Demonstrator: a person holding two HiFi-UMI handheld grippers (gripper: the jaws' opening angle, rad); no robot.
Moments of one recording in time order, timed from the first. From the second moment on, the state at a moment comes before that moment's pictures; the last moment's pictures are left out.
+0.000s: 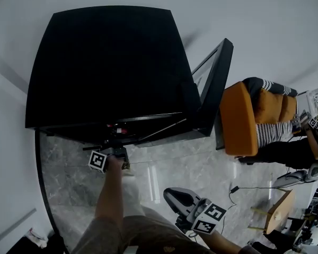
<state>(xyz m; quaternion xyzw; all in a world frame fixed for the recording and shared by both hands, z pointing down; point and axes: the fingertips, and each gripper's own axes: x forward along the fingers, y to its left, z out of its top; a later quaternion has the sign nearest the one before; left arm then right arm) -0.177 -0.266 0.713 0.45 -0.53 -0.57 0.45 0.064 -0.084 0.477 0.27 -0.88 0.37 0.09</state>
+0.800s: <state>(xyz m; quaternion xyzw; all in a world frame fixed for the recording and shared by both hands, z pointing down) -0.195 -0.317 0.721 0.45 -0.54 -0.55 0.45 0.055 -0.081 0.479 0.26 -0.89 0.37 0.09</state>
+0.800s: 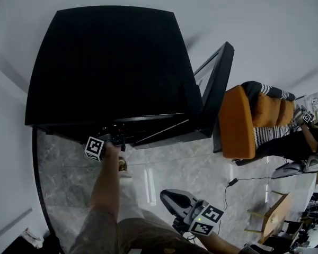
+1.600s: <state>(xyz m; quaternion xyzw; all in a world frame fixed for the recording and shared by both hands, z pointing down) -0.205 -0.343 0.722 0.45 -0.54 -0.54 0.45 0.057 -0.080 0.486 0.26 -0.88 0.37 0.10</state>
